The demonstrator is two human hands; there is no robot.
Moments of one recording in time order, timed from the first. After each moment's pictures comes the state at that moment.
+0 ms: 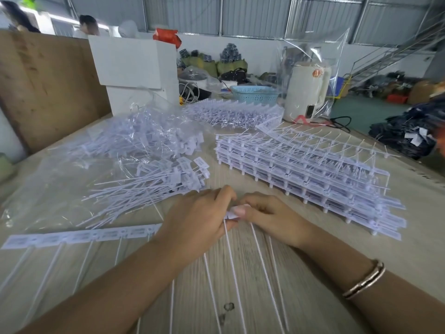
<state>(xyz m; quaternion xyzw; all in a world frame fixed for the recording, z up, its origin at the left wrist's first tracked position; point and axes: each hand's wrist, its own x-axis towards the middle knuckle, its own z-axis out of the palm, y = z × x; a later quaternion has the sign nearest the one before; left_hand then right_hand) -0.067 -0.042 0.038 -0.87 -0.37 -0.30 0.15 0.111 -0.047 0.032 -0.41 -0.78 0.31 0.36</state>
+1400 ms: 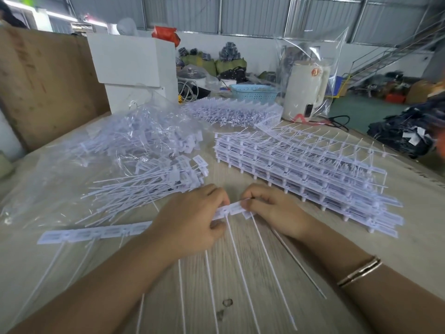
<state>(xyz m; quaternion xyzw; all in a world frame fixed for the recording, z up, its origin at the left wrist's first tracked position) -0.081 -0.043 0.042 -0.89 -0.42 -0.18 0.00 0.117 -0.043 0.033 -0.49 -0.74 0.29 0.35</state>
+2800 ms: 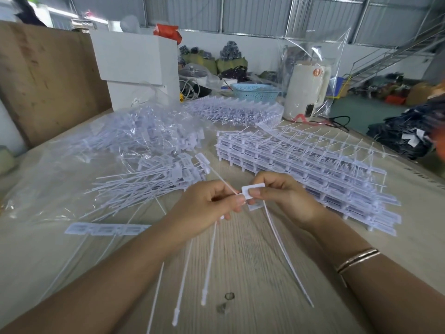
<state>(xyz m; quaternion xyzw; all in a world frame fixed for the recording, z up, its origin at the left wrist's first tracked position) -0.067 -0.042 0.048 -0.74 -0.38 -0.36 -0.42 0.127 -0.038 0.043 -0.38 -0.68 0.44 0.45</state>
